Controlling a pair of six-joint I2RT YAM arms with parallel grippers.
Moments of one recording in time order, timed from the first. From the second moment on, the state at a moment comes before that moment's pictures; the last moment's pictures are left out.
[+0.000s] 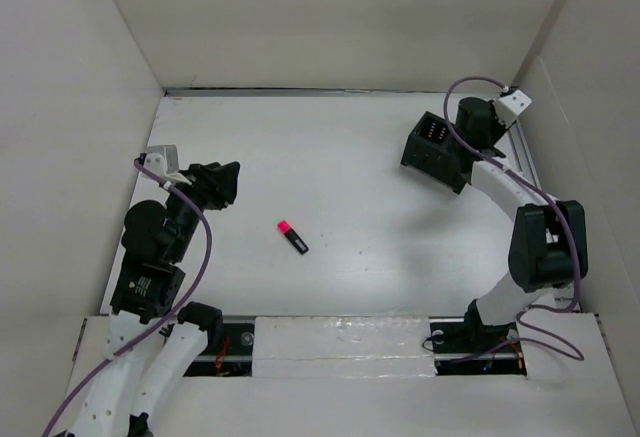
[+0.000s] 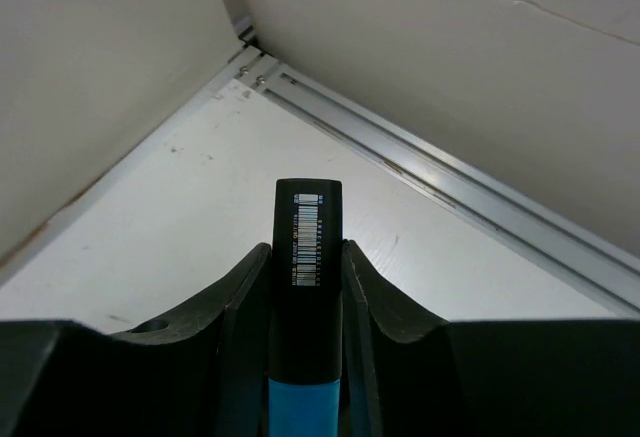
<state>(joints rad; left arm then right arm) -0.29 0.53 0.83 -0.26 -0.02 -0.42 0.11 1.61 1.12 0.19 0.94 0.41</state>
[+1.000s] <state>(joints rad) -0.29 0.57 0.83 -0.26 -0.02 -0.42 0.25 1.76 1.24 0.15 1.05 0.34</state>
